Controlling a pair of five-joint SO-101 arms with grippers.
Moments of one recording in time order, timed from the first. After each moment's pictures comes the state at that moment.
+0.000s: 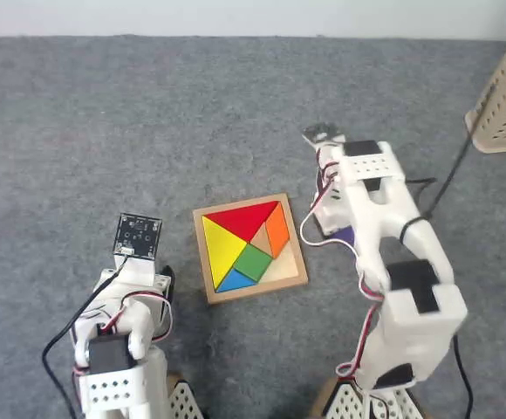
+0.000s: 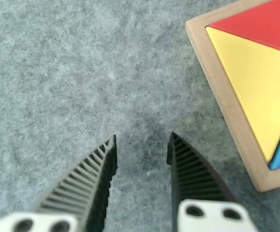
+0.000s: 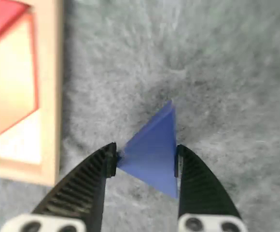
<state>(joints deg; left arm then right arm) -14.2 -103.5 97.2 72.0 -11.0 -13.5 12.8 10.5 75.3 17.2</state>
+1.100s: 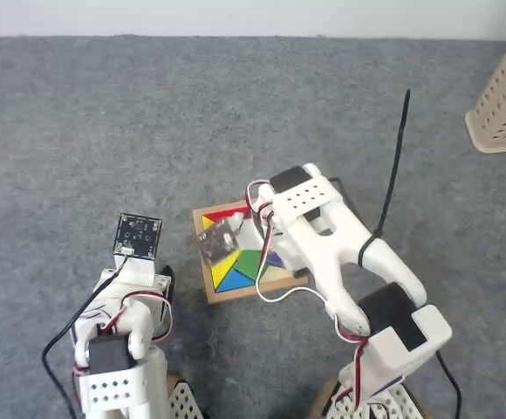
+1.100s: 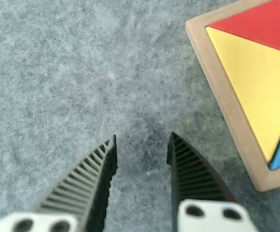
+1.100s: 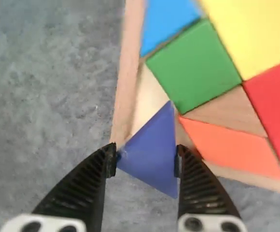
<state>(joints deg) -14.2 -103.5 97.2 72.0 -11.0 -33.1 7.6 17.8 77.9 85.8</state>
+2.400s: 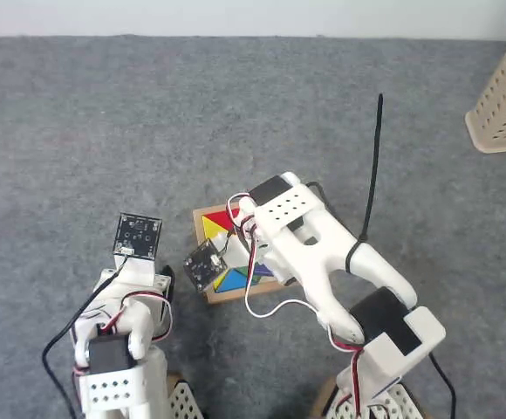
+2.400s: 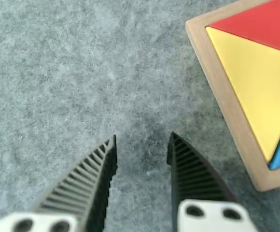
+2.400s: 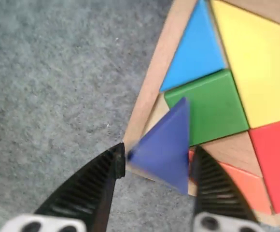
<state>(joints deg) -14.2 -103.5 97.2 72.0 -11.0 -38.9 7.6 17.8 79.1 86.0</state>
